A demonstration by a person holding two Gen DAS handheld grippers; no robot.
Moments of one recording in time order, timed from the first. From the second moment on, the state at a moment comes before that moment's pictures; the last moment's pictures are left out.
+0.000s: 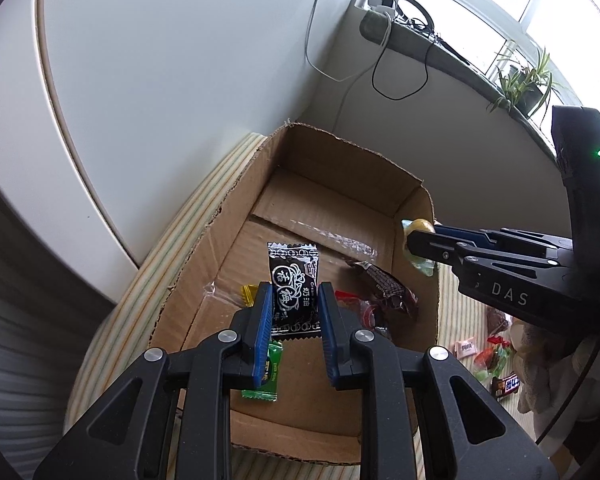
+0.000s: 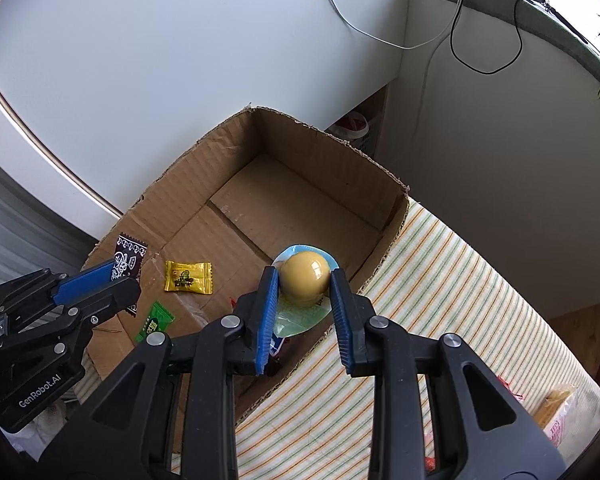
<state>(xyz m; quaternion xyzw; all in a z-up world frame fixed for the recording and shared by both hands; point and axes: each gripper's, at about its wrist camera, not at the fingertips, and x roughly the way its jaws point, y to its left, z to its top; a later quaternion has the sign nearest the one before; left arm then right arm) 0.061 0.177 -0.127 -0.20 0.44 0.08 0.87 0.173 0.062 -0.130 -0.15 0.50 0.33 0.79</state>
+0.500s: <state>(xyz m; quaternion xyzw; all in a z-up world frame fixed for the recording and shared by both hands) 0.063 0.172 -0.123 -0.19 0.44 0.08 0.87 0.171 0.047 -0.114 -0.14 0.48 0.33 0.80</state>
